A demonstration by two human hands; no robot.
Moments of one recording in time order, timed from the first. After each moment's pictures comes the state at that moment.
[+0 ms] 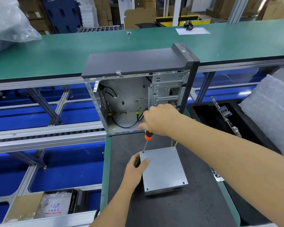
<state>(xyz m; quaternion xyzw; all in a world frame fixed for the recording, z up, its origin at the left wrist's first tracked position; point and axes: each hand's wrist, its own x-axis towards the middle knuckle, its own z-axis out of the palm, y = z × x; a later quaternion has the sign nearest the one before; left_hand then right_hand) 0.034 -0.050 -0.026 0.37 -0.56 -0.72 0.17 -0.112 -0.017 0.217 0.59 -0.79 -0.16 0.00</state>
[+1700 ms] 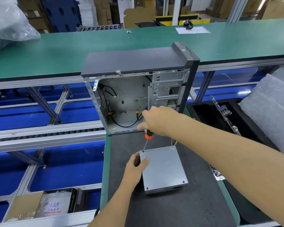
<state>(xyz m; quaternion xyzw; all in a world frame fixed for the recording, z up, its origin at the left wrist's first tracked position) 0.033 -0.050 -0.023 0.37 -0.56 -0.72 0.16 -0.110 -0.016 0.213 0.56 -0.81 -0.12 -0.07</state>
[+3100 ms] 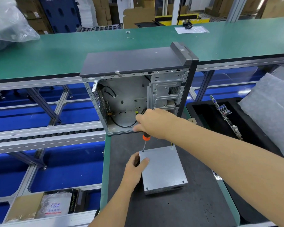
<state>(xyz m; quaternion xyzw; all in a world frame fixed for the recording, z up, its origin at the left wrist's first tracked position) 0.033 -0.050 -0.025 0.36 -0.55 -0.73 0.17 -0.108 -0.016 0.209 0.65 -0.74 -0.14 -0.05</state>
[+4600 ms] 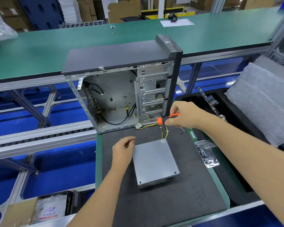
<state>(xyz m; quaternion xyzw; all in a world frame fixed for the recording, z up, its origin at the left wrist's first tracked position) 0.004 -0.080 0.008 0.37 -0.76 -0.47 0.24 -0.190 0.077 0.178 0.35 -0.88 0.23 -0.22</state>
